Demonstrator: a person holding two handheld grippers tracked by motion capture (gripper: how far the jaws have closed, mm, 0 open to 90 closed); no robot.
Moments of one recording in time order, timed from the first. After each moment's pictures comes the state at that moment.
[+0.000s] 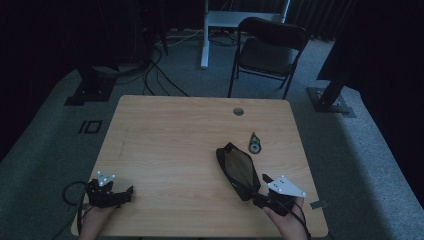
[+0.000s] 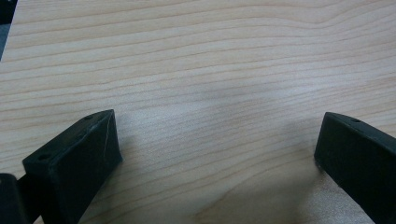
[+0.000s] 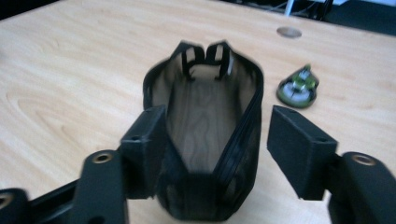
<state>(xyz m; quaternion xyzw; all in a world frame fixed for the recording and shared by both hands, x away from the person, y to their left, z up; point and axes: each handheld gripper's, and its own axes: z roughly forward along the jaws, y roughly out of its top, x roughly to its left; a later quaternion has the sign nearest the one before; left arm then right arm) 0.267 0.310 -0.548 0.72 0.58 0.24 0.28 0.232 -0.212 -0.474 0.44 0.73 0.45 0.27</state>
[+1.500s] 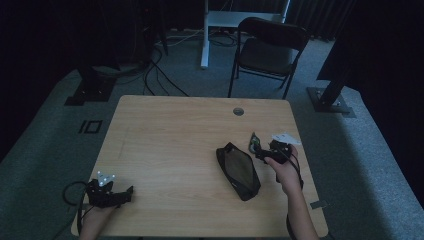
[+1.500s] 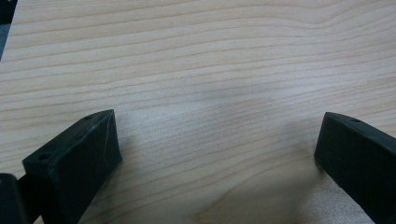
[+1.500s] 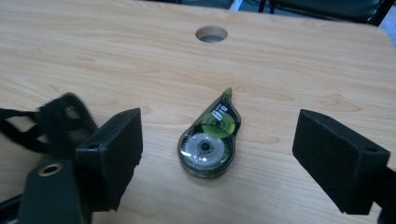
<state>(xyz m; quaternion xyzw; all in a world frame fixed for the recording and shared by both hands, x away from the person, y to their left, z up) 0.267 0.310 -0.548 0.72 0.58 0.24 0.28 0.389 -0.242 -0.495 0.53 0.70 0.40 0.27</state>
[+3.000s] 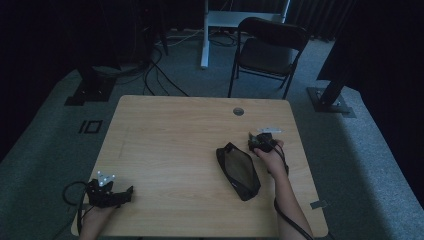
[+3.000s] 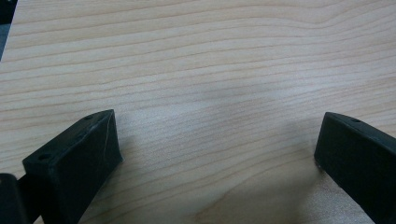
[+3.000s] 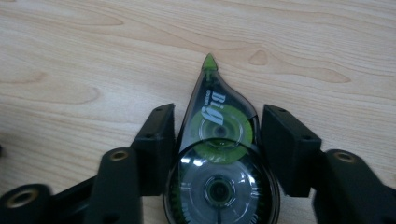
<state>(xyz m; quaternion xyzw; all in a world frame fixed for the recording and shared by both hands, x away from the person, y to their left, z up) 0.267 0.310 -0.548 0.72 0.58 0.24 0.28 0.453 -0.225 -0.544 0.54 0.74 0.32 0.23</state>
